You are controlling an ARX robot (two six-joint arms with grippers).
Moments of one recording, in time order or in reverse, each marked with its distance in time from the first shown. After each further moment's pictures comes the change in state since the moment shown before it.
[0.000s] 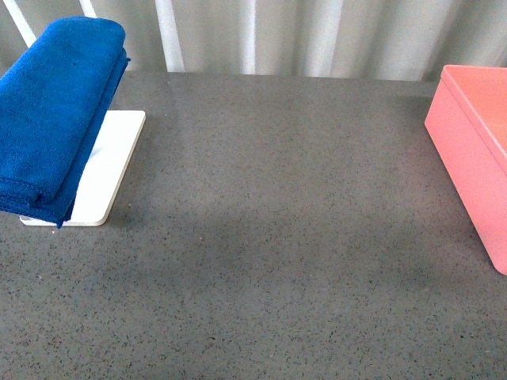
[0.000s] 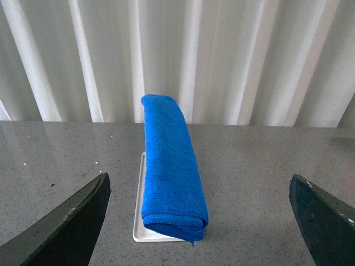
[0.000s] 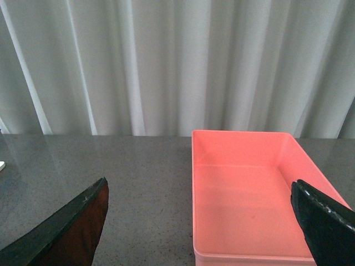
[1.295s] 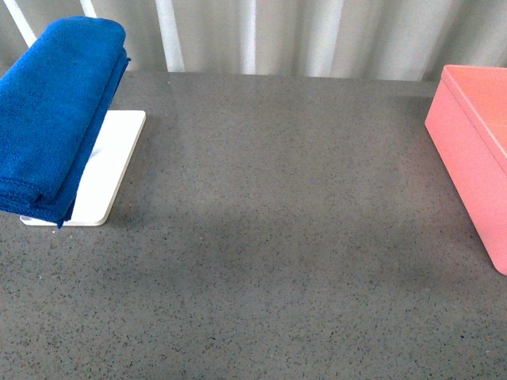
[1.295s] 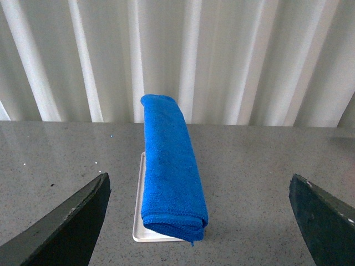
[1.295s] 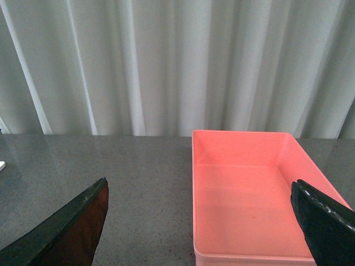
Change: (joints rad) left arm 0.000 0.000 0.000 0.000 0.000 0.000; right arm 0.000 0.000 0.000 0.000 0.000 0.000
